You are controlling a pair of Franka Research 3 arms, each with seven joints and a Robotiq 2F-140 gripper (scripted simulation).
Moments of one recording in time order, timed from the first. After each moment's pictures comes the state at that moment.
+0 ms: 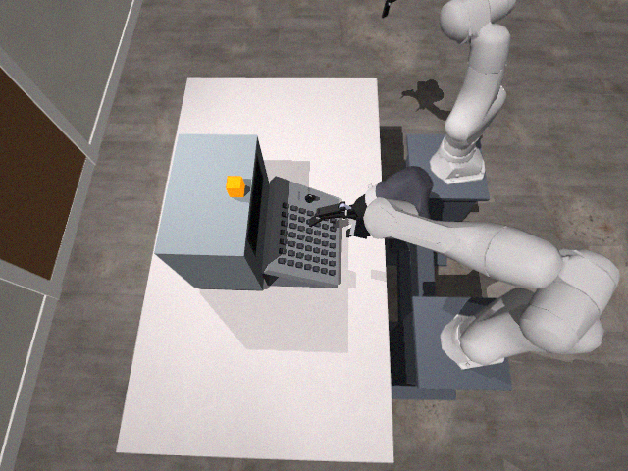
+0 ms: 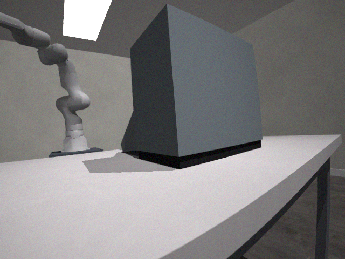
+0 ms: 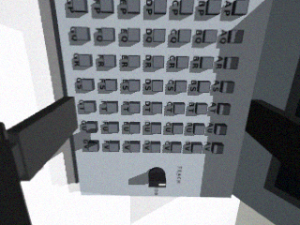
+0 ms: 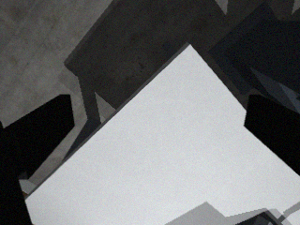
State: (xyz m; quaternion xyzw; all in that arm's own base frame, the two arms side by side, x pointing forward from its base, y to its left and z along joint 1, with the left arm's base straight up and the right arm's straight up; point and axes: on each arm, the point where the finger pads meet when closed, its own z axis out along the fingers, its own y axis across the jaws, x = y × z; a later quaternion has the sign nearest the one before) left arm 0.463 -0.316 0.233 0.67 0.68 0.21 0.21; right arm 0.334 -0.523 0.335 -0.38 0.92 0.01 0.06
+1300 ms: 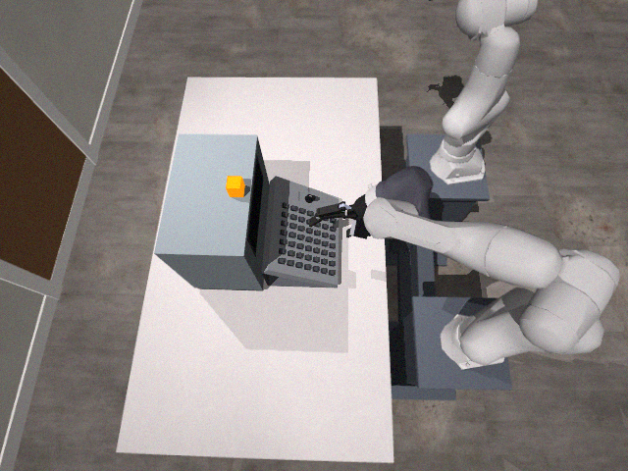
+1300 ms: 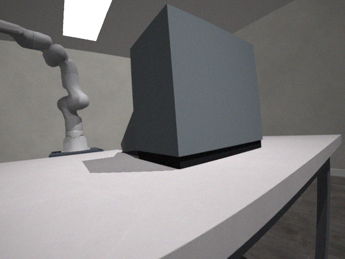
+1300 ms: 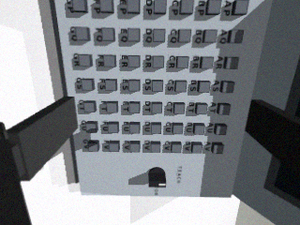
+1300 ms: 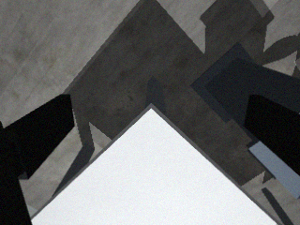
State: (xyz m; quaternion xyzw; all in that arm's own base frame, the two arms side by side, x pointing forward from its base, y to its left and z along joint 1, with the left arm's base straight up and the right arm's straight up) left arm 0.463 -0.316 0.233 0.67 0.68 0.21 0.21; right arm 0.157 -0.567 0.377 -0.37 0.93 0.00 0.03
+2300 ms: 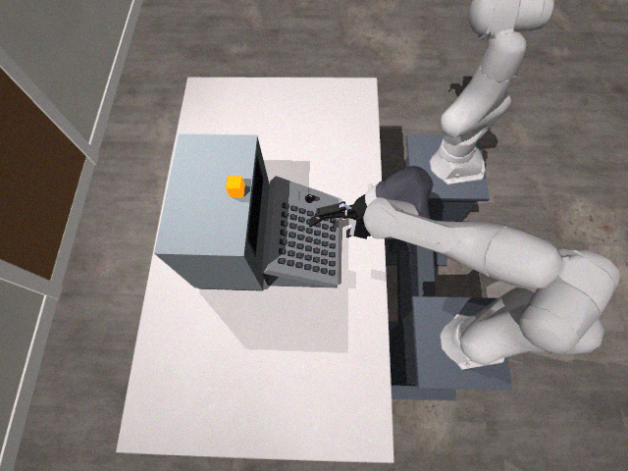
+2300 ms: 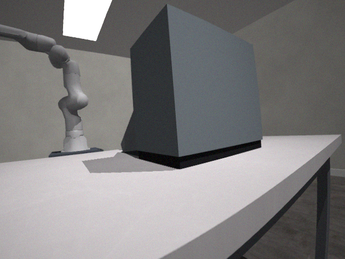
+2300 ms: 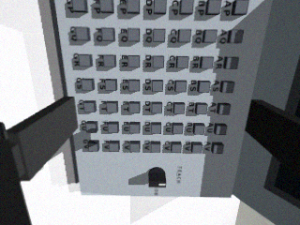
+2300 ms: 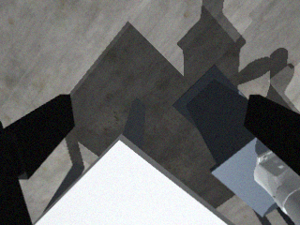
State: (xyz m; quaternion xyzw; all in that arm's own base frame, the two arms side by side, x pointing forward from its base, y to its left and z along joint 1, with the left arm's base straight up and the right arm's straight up) left arm 0.463 -0.316 0.233 0.67 0.68 0.21 0.21; right arm 0.016 -0.561 0.409 -0.36 0.93 -0.01 0.00
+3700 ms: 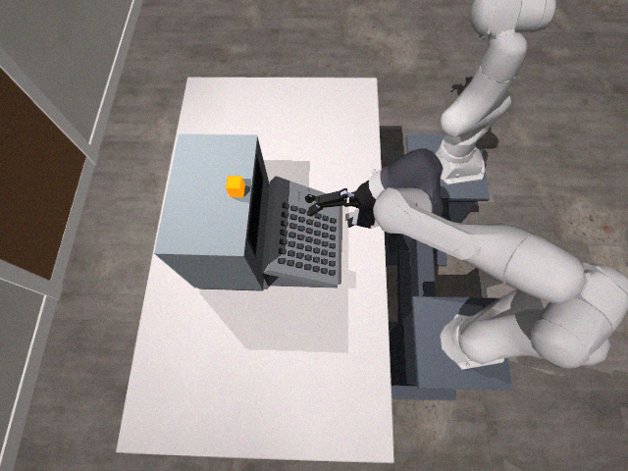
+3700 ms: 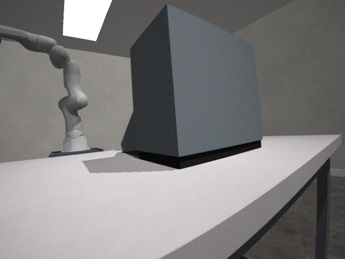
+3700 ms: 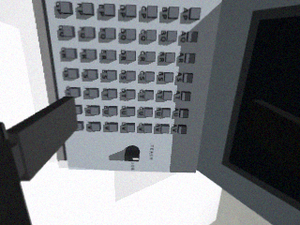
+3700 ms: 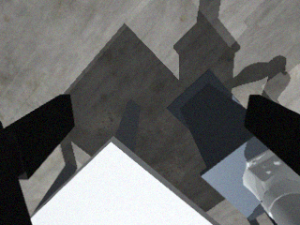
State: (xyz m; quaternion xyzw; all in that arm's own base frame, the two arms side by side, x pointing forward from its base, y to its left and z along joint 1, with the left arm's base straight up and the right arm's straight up) left arm 0.463 -0.318 0.312 0.67 0.68 0.21 0.21; right arm -0.002 -0.556 0.413 -0.38 0.93 0.00 0.00
